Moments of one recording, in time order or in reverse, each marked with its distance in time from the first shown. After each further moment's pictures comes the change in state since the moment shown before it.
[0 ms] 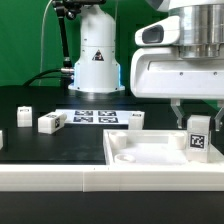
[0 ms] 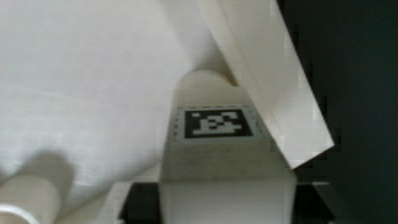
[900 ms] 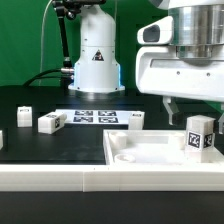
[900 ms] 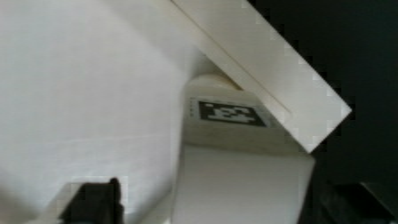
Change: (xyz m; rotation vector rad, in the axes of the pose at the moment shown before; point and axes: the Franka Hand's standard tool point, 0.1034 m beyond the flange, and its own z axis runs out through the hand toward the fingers) arm 0.001 0.003 0.000 -0.020 -0.020 0.137
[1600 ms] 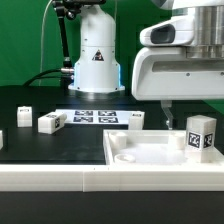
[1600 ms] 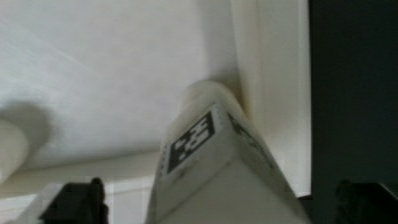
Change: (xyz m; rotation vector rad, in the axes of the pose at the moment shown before) arm -0.006 -0.004 0.001 -0.007 0.001 -0.660
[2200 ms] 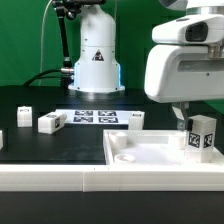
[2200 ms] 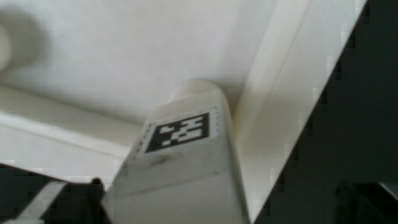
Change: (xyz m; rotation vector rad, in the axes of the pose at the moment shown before) arm -0.003 -0.009 0.002 -0.053 0.004 -0.449
